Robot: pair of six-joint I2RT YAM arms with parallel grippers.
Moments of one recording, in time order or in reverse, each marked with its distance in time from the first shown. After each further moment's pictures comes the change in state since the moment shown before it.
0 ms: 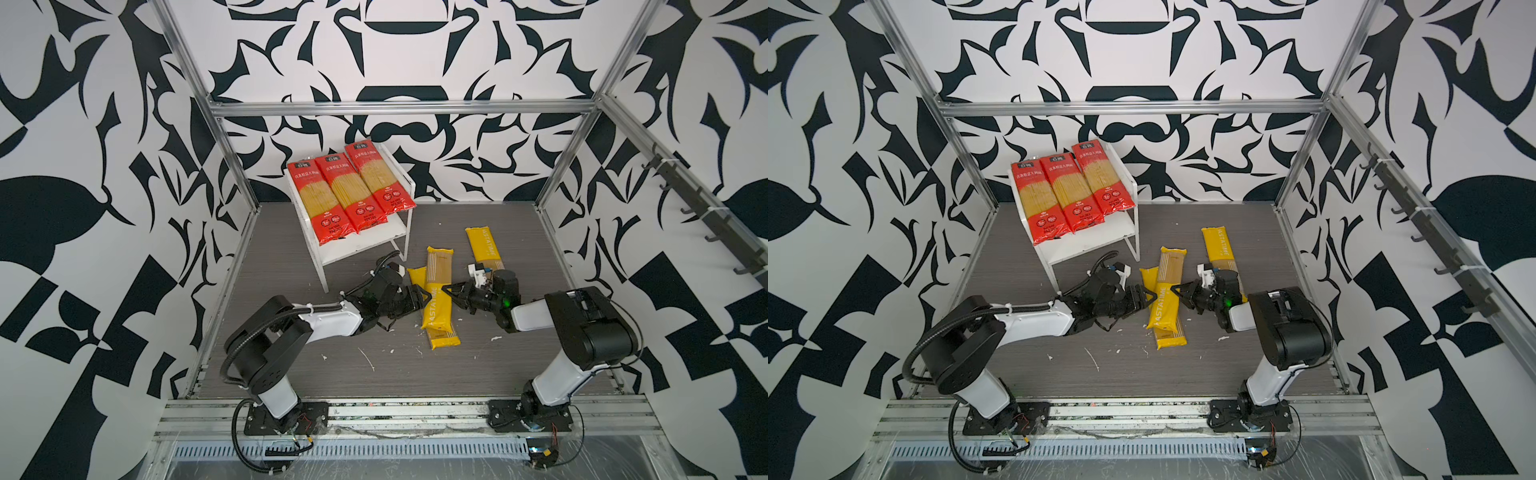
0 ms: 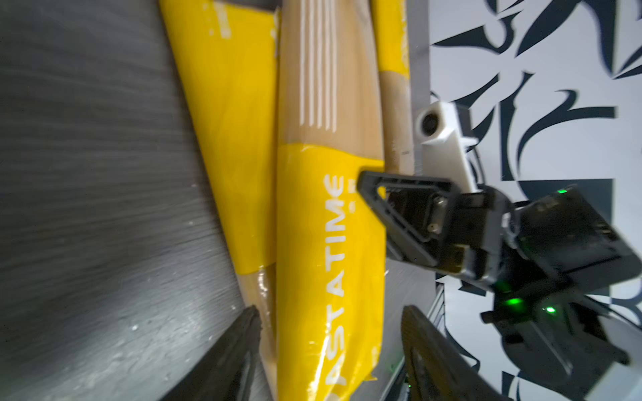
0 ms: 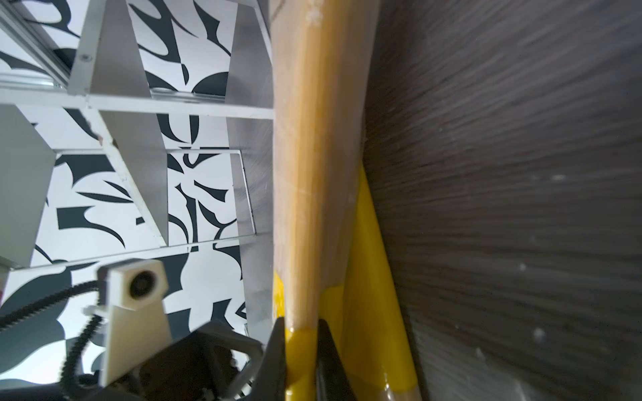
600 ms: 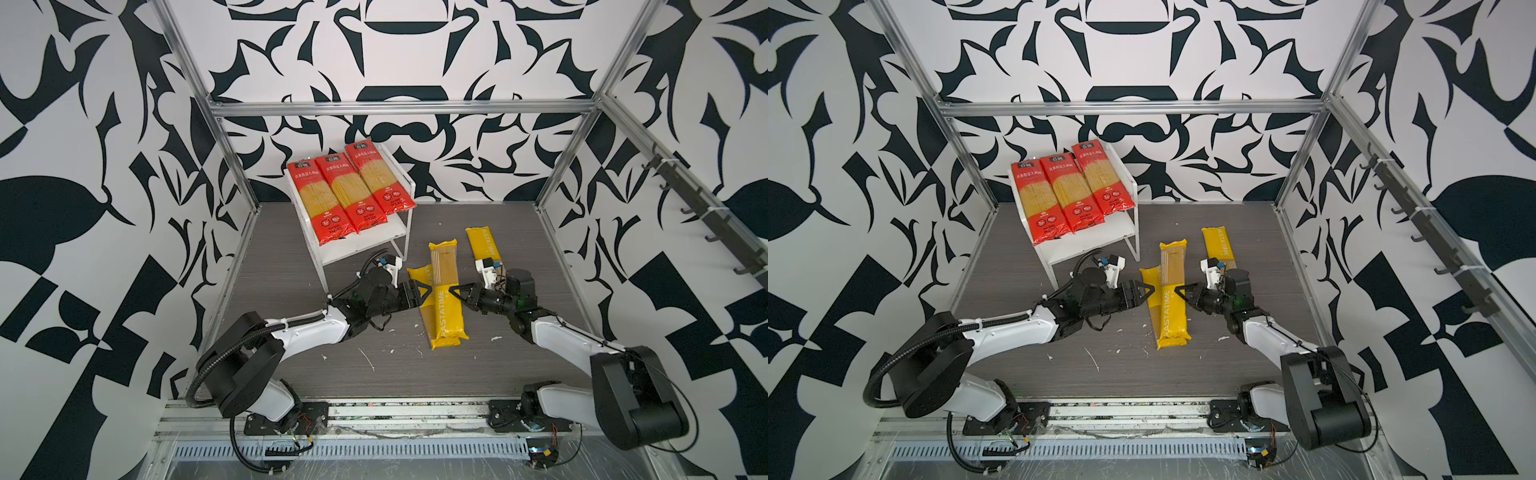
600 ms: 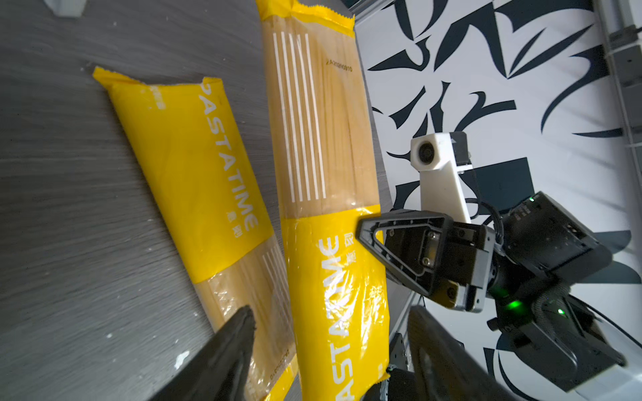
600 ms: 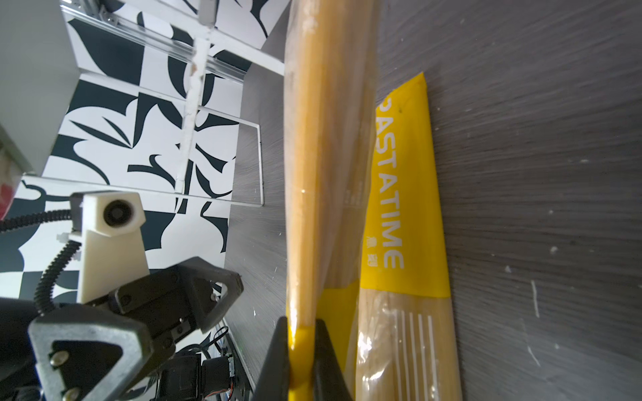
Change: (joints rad) left arm 0.000 -0.166 -0.061 0.047 -0.004 0.094; right arm -0.001 -0.436 -0.015 -0.409 0.009 -0.242
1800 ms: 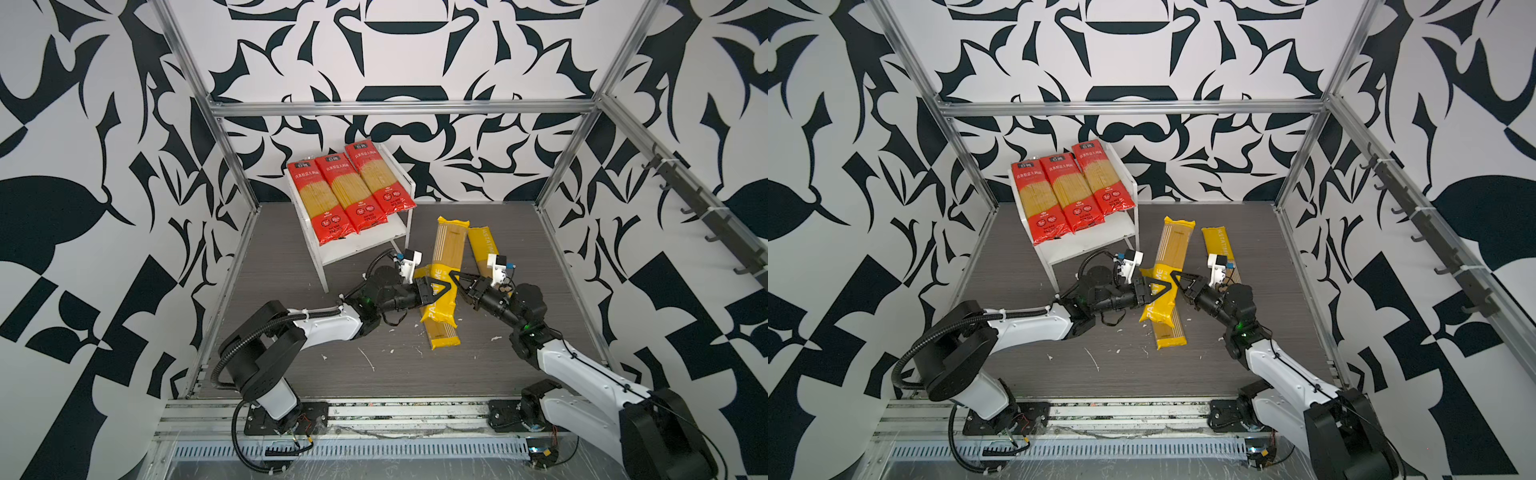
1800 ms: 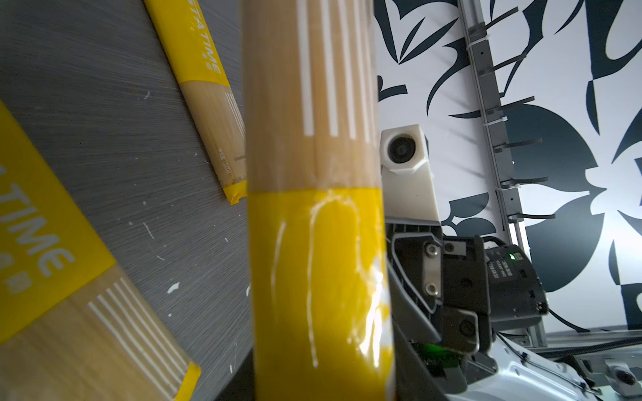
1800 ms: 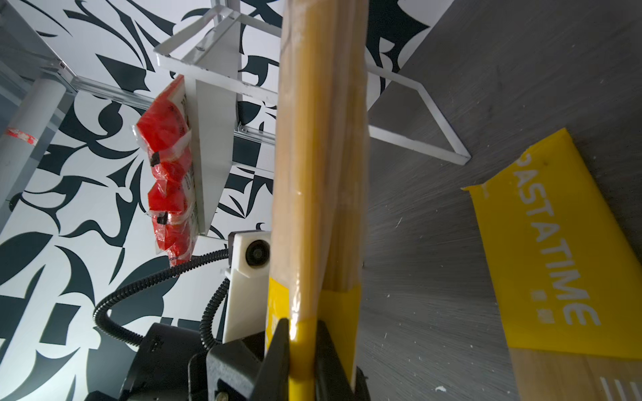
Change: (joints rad) left arm -0.044 0.137 0.052 0.330 0.172 -0.158; right arm 0.177 -0.201 -0.118 0.425 0.273 0.508
